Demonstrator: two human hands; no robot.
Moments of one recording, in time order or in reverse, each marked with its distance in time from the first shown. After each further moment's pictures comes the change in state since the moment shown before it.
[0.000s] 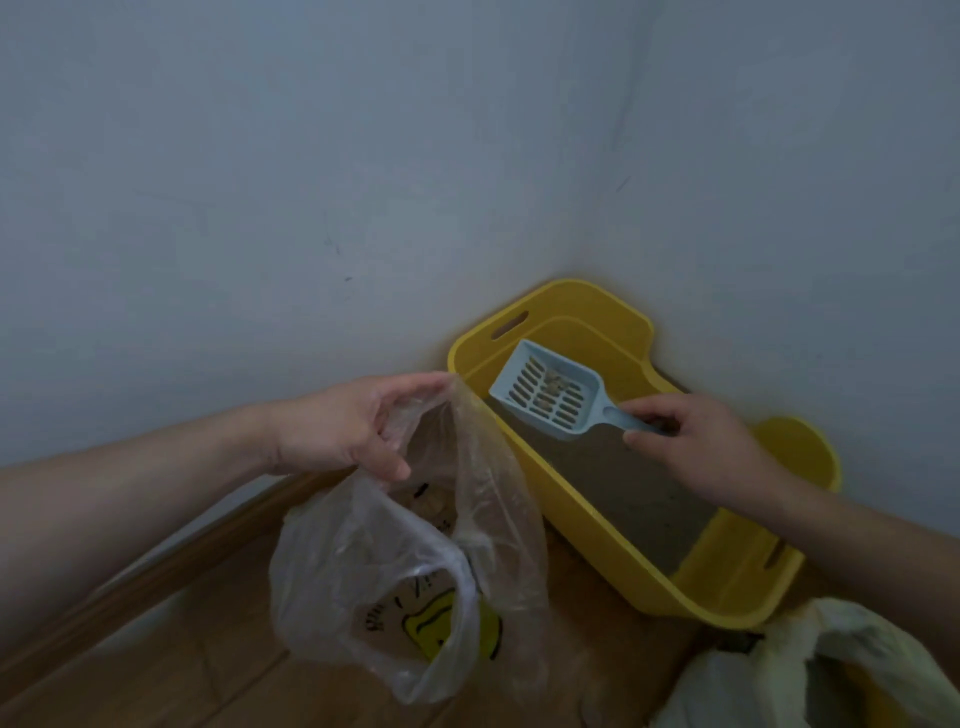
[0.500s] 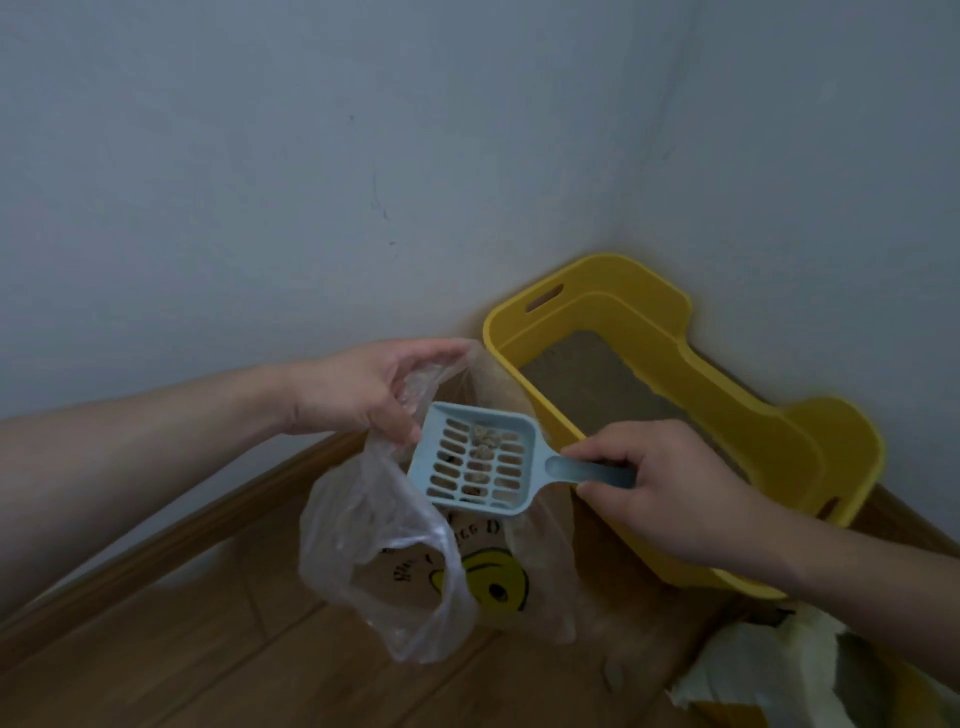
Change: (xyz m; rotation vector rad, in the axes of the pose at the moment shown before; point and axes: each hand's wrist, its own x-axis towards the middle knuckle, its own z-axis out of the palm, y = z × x) left_hand -0.029 0.011 0.001 0.009 0.055 -0.050; right_hand -0.059 -0.066 0.036 -0.103 -0.213 -0.312
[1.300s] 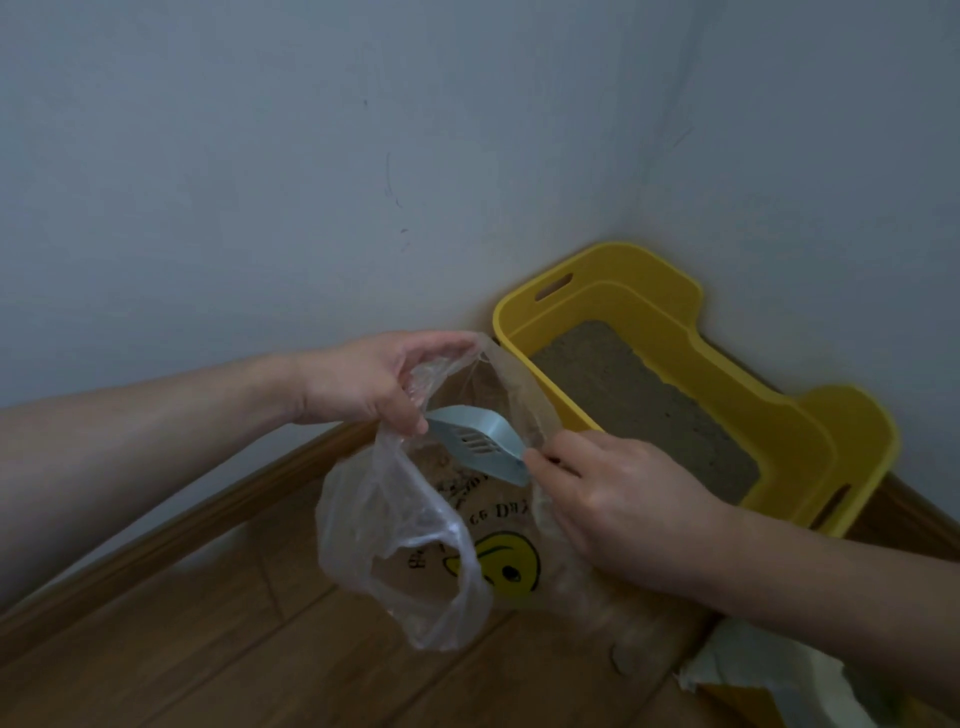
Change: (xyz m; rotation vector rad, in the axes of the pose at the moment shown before) left_hand -0.007 -0.003 0.000 0.082 0.009 -0.026; right_hand -0.005 -0.029 0.026 -0.571 0.029 -0.517
